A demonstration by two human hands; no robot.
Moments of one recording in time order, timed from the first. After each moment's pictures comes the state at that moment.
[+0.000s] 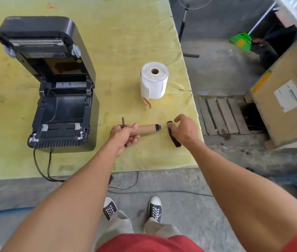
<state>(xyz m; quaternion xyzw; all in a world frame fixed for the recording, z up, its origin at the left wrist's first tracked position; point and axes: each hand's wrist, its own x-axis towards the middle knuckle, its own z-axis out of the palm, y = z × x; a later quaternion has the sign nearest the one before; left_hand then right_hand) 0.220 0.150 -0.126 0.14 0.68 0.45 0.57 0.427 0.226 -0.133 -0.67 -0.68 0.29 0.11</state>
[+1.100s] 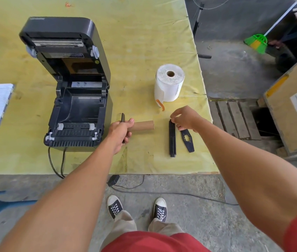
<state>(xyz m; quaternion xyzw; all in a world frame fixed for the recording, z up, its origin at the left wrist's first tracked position) 0.165 0.153 -0.132 0.12 0.71 0.44 0.53 0.383 0.279 -0.105 -0.60 -0.66 0.45 0.00</state>
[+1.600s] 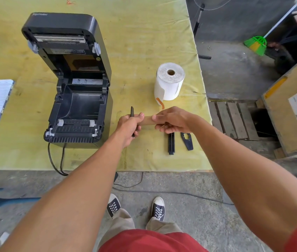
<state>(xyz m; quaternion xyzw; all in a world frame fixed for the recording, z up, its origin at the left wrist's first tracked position) 0.192 0.165 -0.119 0.13 0.67 0.48 0.55 0.362 0.258 -0.086 -0.48 -0.55 0.68 0.00</state>
